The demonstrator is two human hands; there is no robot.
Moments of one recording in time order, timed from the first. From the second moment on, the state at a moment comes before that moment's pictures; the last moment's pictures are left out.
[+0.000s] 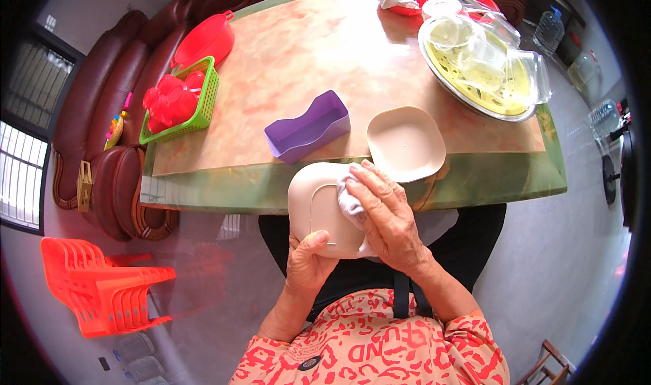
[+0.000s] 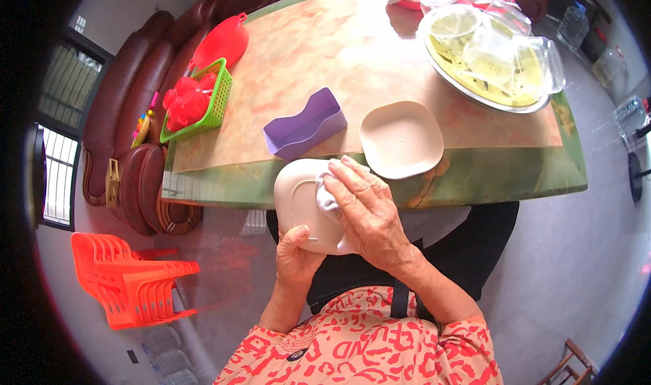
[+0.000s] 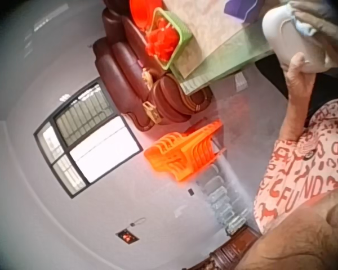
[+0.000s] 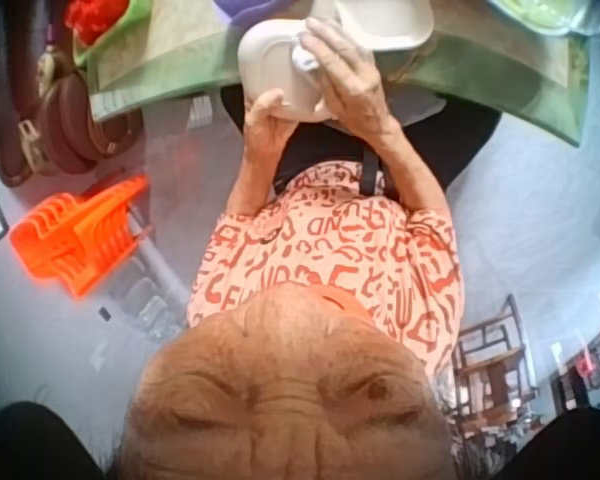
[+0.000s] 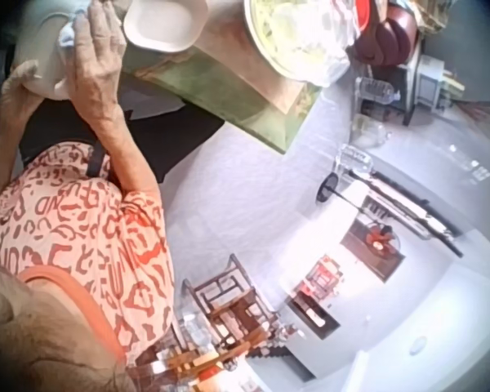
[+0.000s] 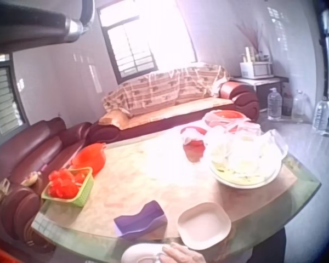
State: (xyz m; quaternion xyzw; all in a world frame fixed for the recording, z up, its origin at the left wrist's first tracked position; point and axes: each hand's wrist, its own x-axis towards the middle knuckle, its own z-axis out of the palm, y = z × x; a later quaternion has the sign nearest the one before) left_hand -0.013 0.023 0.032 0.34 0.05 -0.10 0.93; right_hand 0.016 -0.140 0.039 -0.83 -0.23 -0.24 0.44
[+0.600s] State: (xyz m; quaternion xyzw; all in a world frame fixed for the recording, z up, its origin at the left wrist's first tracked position) left_hand -0.011 0.021 0.025 0.32 0.02 -0.15 0.93; right_hand 0.034 -0.135 0.045 -0.84 -0.24 -0.23 0.43
